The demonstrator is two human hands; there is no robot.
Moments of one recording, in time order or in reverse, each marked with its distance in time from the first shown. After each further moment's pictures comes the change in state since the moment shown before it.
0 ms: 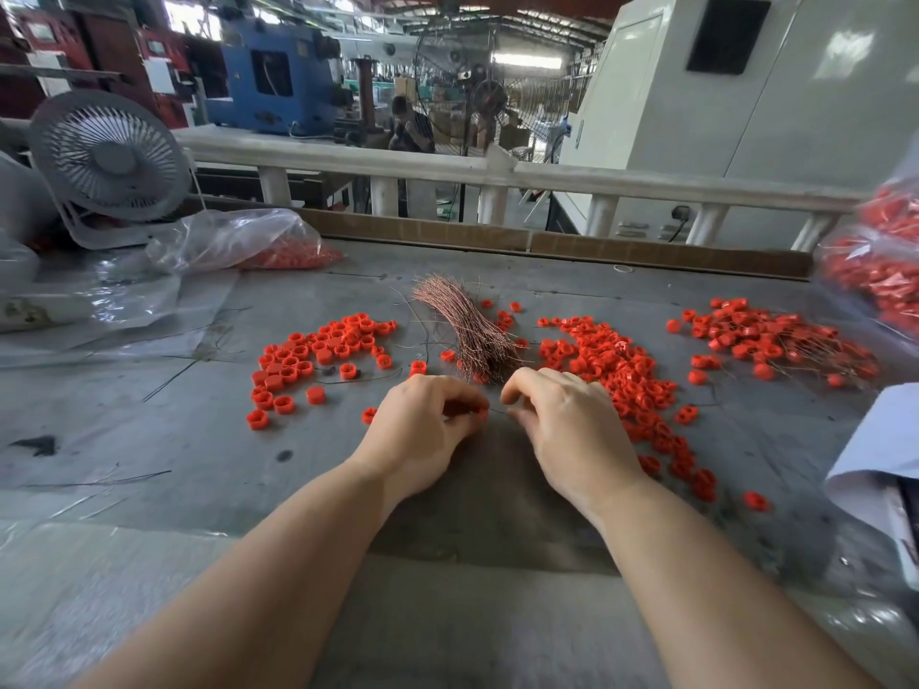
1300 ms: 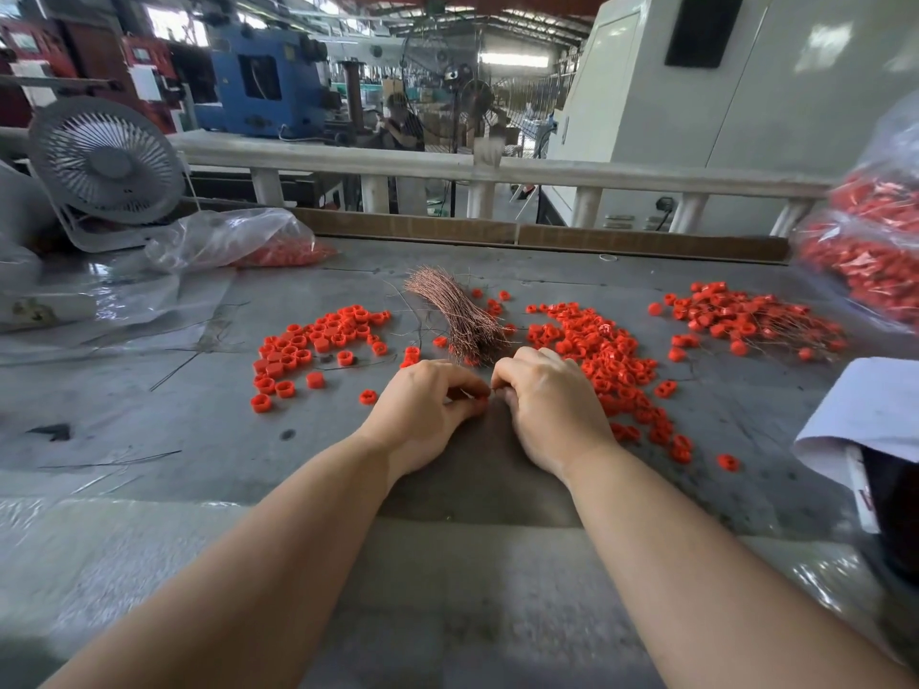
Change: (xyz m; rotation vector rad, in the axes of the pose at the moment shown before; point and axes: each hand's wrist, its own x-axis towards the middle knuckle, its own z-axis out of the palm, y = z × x) left_hand -0.006 0.011 -0.001 0.045 -0.029 0.091; right_hand 0.000 -0.001 0.004 -0.098 -0.014 -0.032
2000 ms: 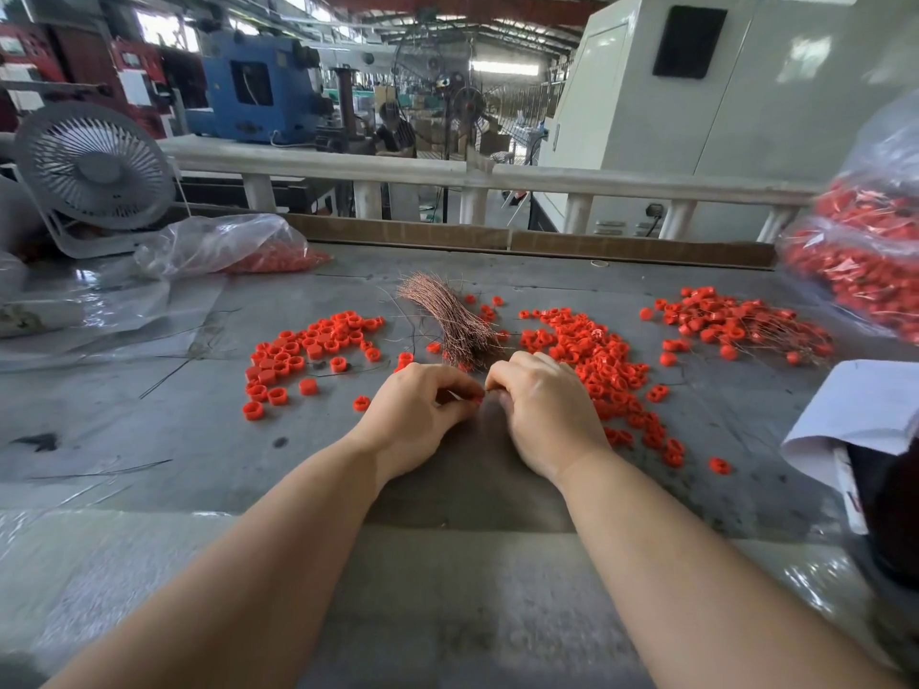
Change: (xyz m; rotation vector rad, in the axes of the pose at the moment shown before) left_hand 0.003 -0.001 0.001 -0.079 -0.035 -0.046; right_hand -0.001 0.002 -0.001 0.023 0.030 0.004
